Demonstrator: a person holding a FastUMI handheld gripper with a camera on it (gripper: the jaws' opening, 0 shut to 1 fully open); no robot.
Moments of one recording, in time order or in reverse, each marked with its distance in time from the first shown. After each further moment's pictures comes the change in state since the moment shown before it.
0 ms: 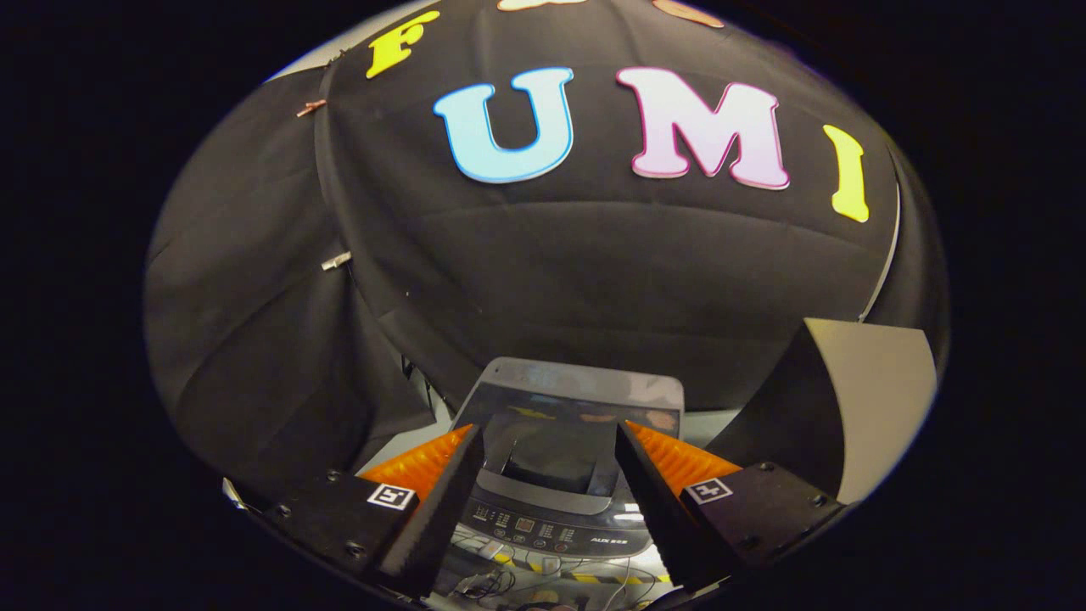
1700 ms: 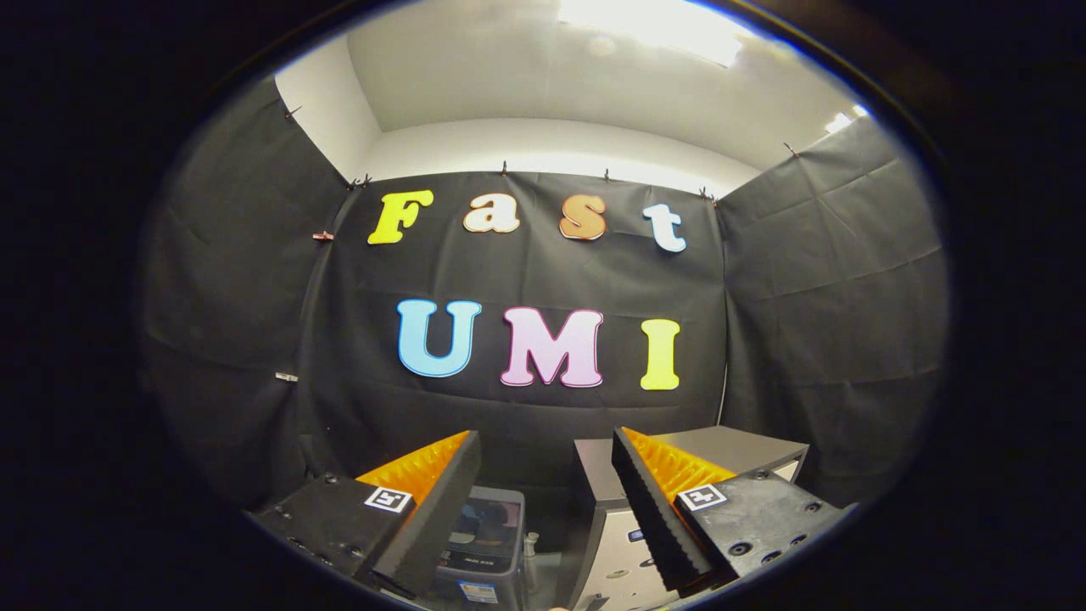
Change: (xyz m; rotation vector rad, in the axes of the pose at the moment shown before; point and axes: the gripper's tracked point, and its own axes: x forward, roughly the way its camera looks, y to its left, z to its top) arm -0.297 -0.070 -0.059 -0.130 -0.851 -0.351
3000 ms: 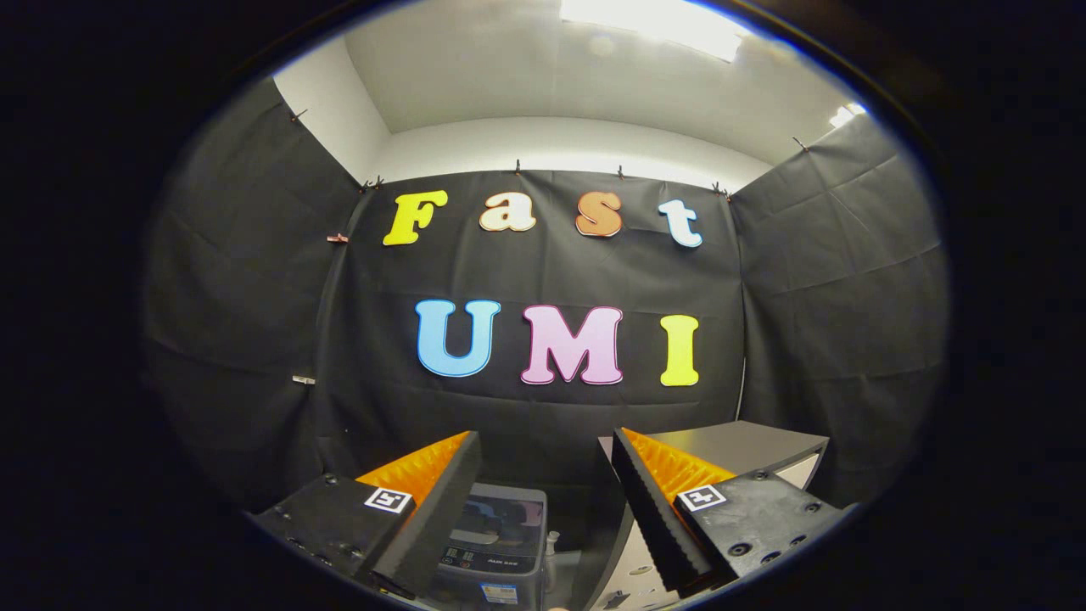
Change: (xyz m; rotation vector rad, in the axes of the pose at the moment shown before) arm -0.002 0.035 -0.007 0.033 0.034 0.064
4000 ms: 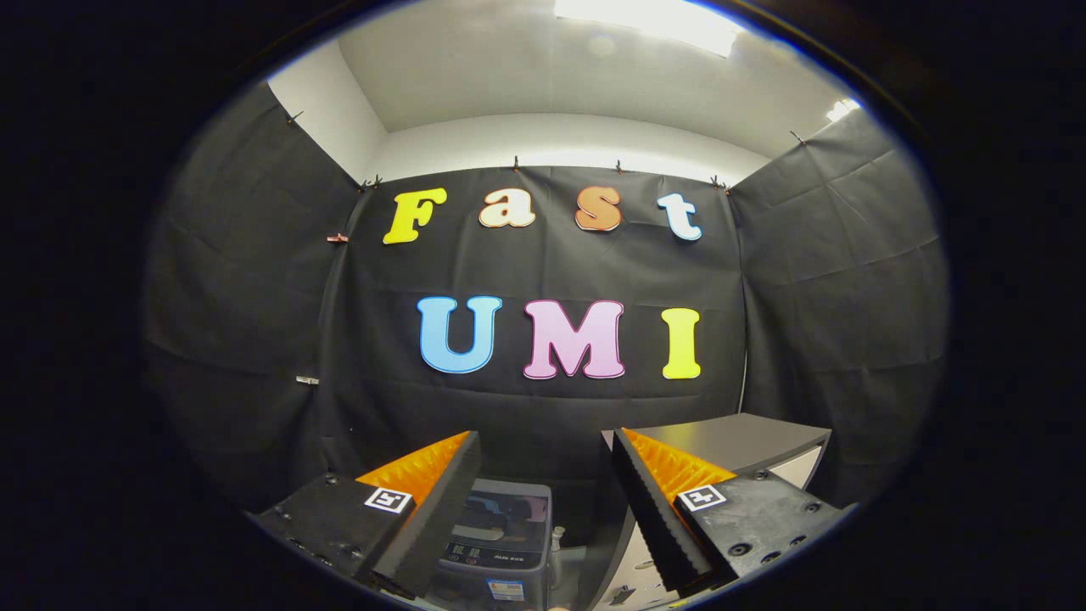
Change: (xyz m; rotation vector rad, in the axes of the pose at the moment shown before) arm -0.005 -0.001 -0.002 0.019 0.018 0.002
